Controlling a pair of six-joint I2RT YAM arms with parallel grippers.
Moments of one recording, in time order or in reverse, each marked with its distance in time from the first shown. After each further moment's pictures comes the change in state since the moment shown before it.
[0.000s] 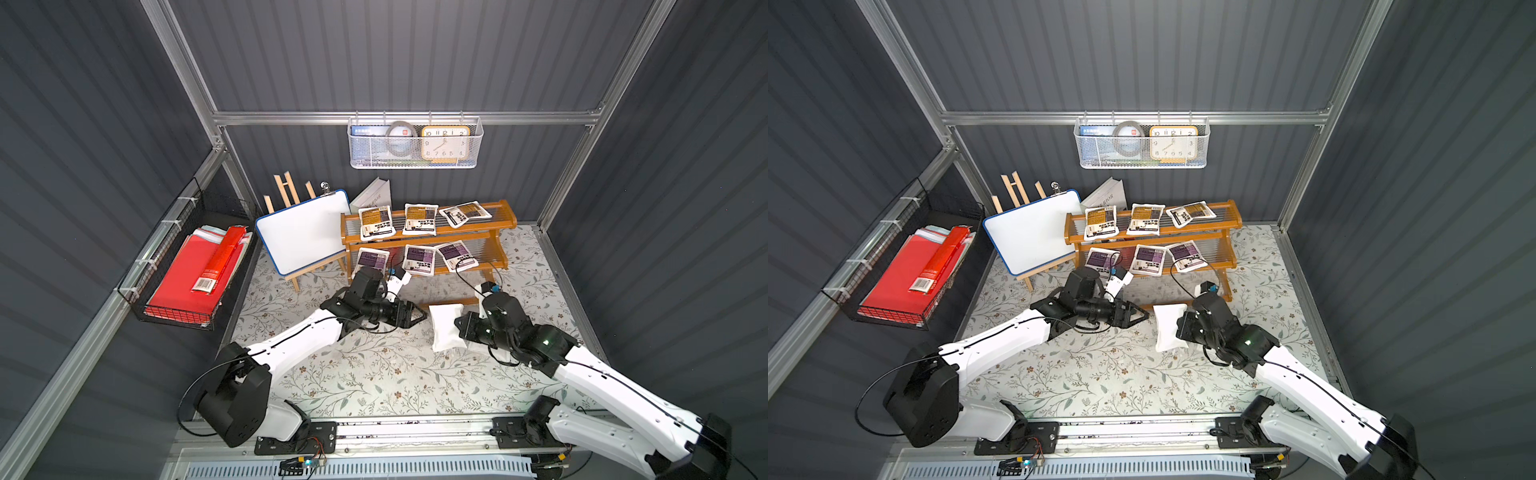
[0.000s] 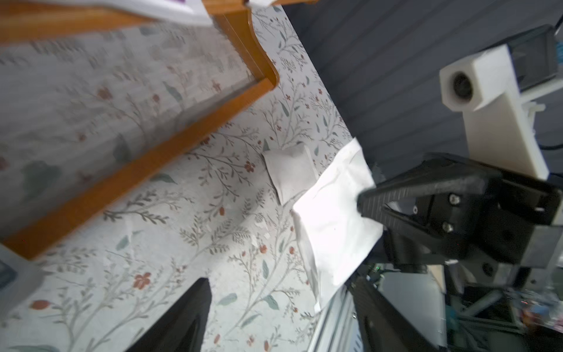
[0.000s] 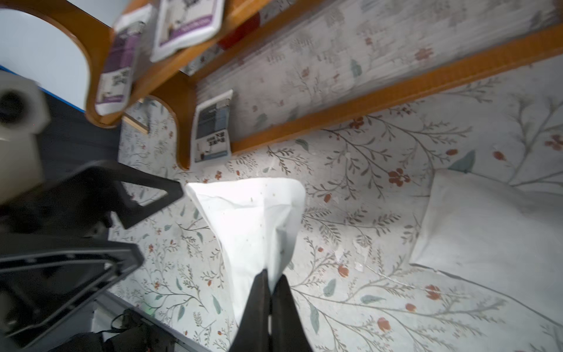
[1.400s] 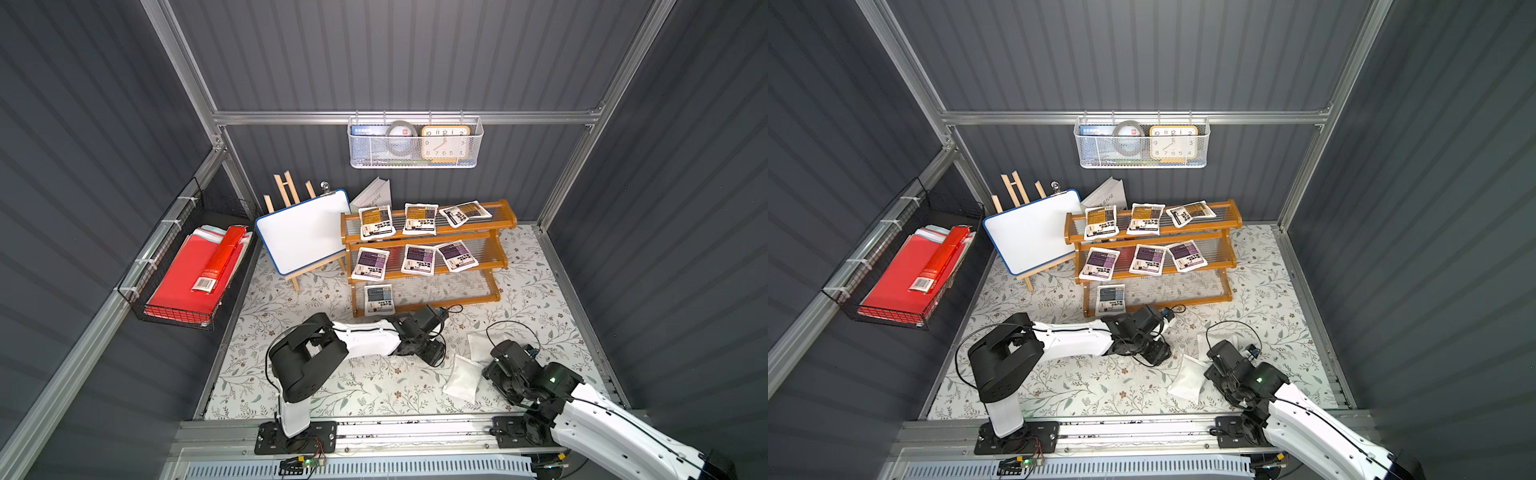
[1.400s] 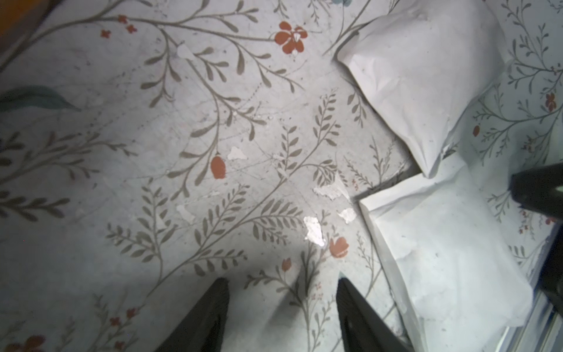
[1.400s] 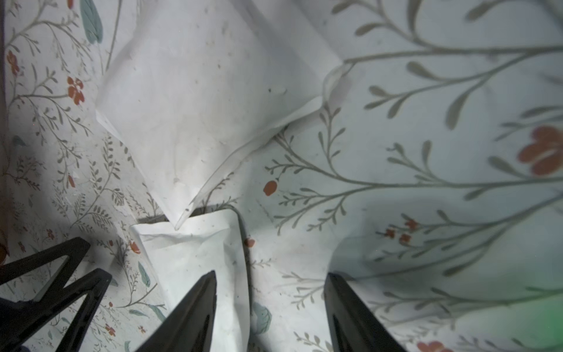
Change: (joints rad) left arm -0.393 0.442 0.204 -0.123 -0.544 0.194; right arm -0.017 -0.249 -0.418 -0.342 0.070 0.615
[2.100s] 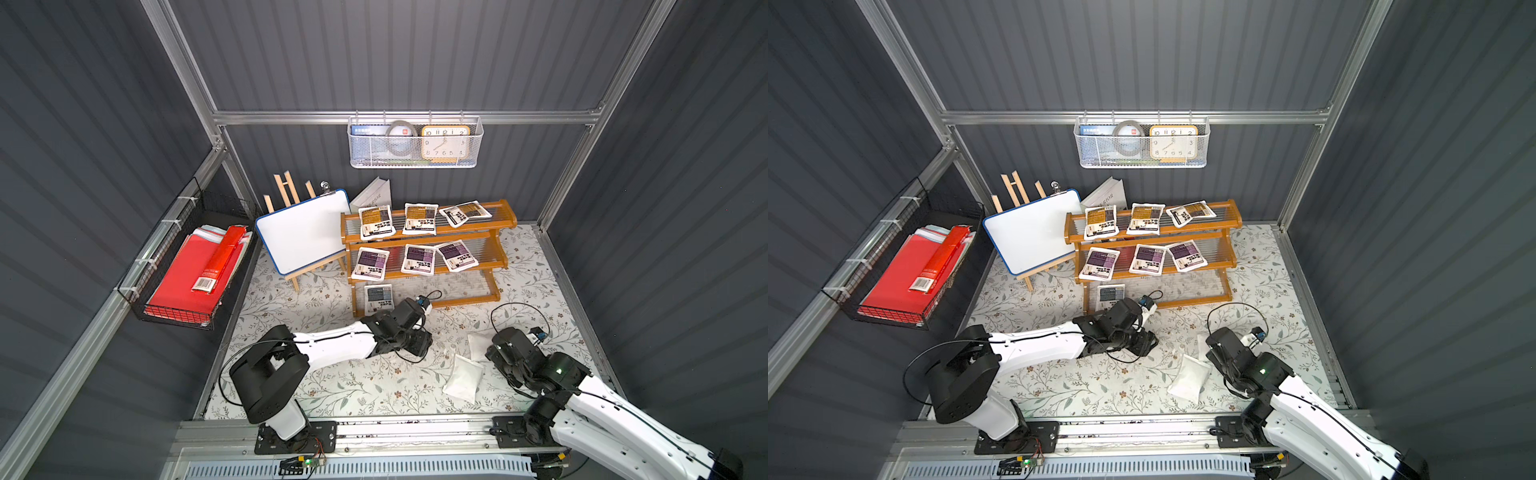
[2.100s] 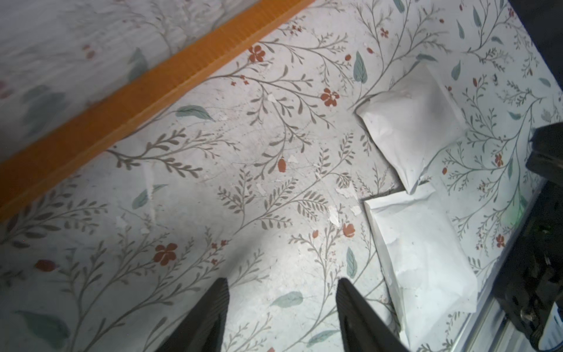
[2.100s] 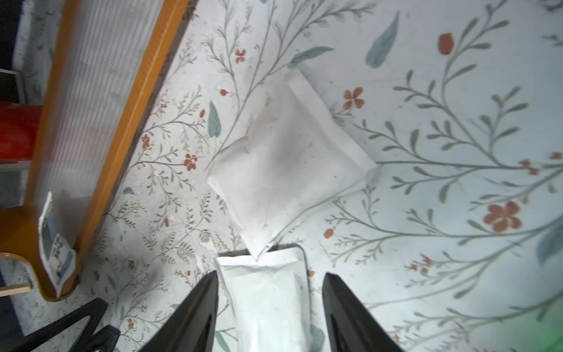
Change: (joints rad) left arm 0.050 -0.219 -0.132 0.031 -0.060 -0.078; right arm 0.000 0.028 0.179 -0.083 0.226 -0.006
